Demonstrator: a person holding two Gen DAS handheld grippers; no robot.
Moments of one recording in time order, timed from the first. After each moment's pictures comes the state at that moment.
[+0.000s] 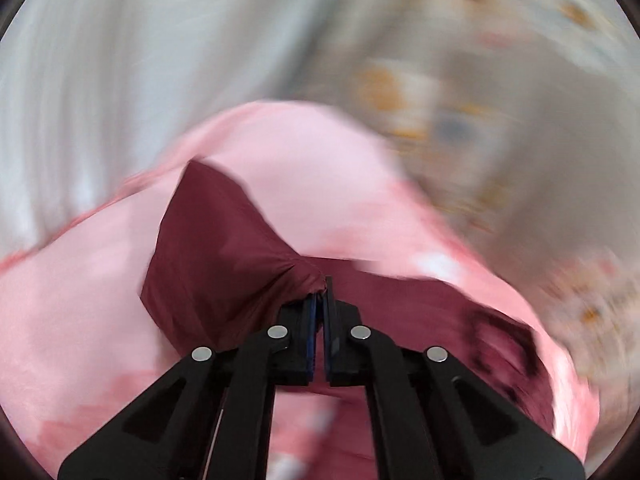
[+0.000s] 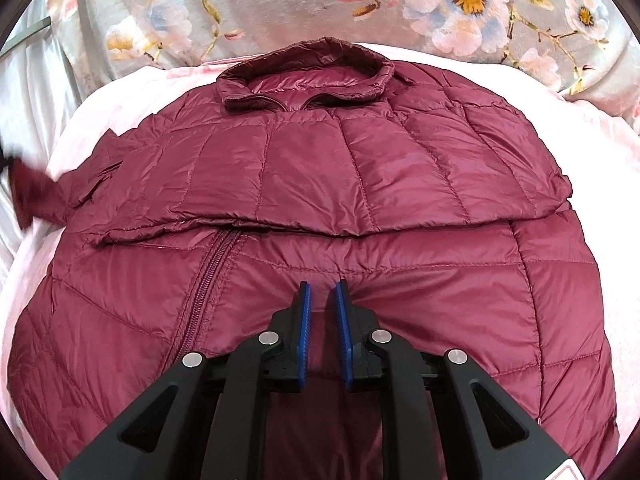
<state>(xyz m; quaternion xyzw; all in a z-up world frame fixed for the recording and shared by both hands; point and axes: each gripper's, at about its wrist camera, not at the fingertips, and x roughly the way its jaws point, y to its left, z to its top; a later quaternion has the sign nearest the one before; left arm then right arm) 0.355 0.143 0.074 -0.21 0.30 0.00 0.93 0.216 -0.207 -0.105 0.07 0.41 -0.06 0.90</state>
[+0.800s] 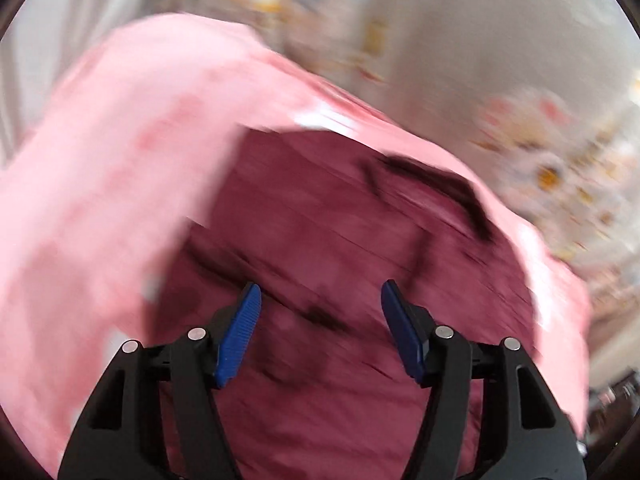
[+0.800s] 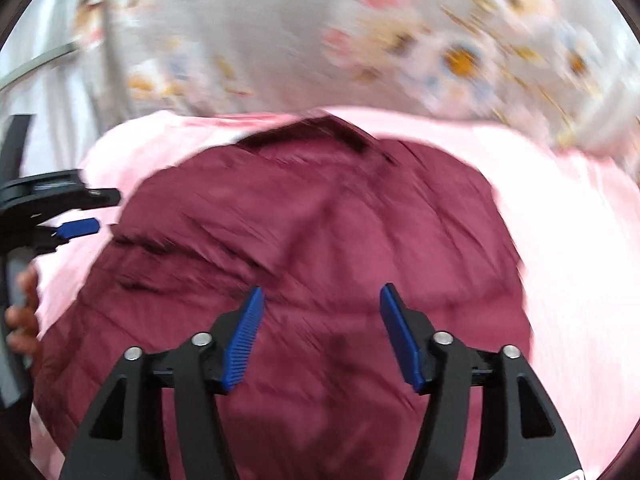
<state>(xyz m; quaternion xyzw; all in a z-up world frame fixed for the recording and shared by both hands) 0.348 0.038 0.015 -0.16 0.42 -0.07 0.89 0.228 -0.202 -0.031 0.01 0.34 -0.02 0.94</state>
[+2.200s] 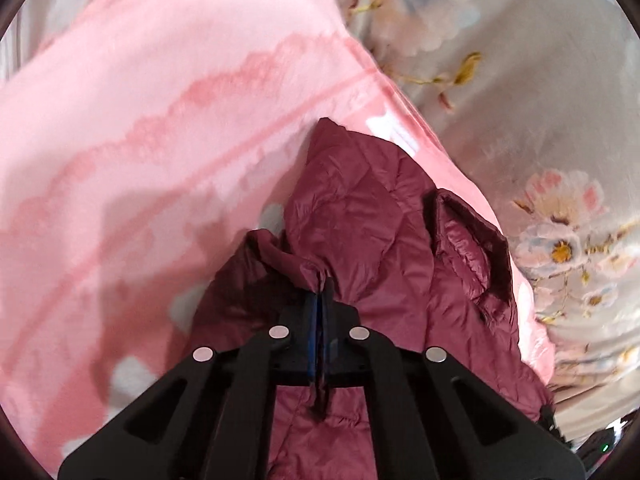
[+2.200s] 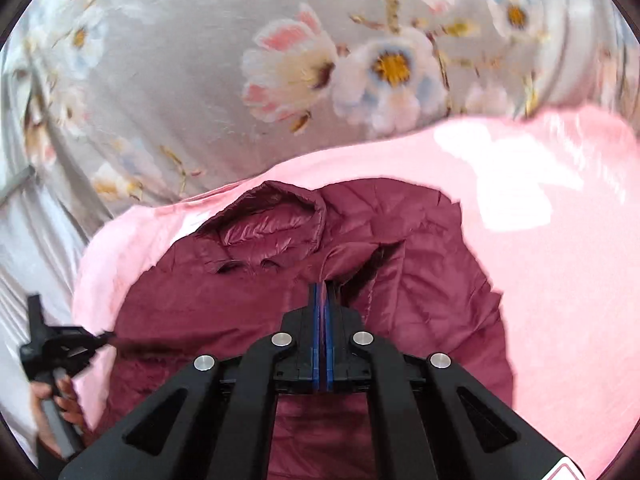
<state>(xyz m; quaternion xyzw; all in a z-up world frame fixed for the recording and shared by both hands) 0.373 0.104 -0.027 -0.28 0.45 -0.07 0.84 0.224 -0.301 -0.021 0.16 0.32 -0.10 0.93</state>
